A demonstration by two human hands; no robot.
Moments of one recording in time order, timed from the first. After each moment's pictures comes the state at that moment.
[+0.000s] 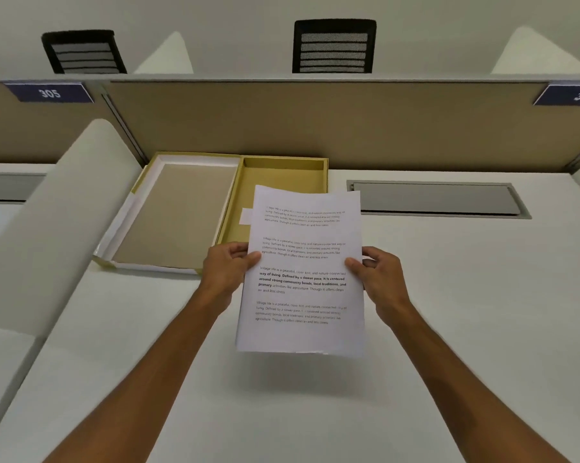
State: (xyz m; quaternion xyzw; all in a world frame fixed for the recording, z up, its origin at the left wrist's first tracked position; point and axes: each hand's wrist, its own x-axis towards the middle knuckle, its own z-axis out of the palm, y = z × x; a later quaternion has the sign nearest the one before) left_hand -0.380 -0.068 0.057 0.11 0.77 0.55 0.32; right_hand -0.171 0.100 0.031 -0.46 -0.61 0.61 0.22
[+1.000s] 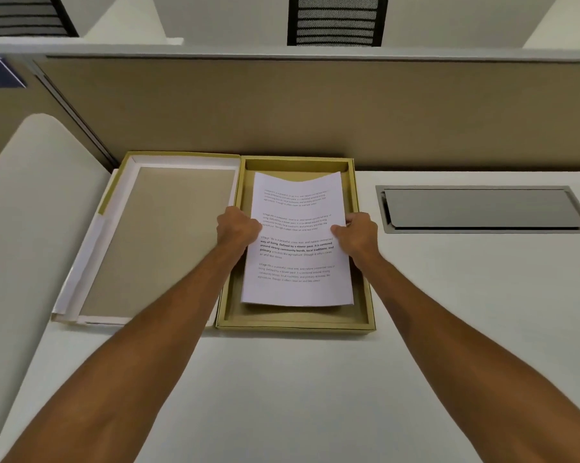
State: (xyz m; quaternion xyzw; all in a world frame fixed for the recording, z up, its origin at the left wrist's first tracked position) left_hand -0.580 0.087 -0.041 0.13 0.91 0.30 0.26; right_hand -0.392 0.209 -0.041 -0.56 -0.70 0.43 0.12
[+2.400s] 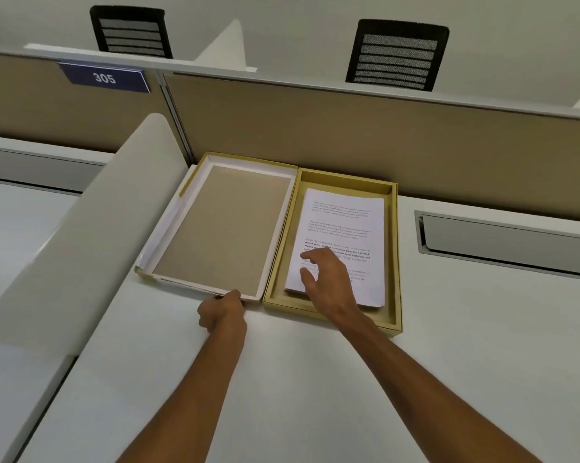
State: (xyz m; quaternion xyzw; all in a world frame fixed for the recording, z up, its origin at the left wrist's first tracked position) left_hand -0.506 -0.105 -0.042 -0.36 0.73 0.55 0.18; right_hand -0.394 0.040 -0.005 -0.29 -0.87 0.38 0.15
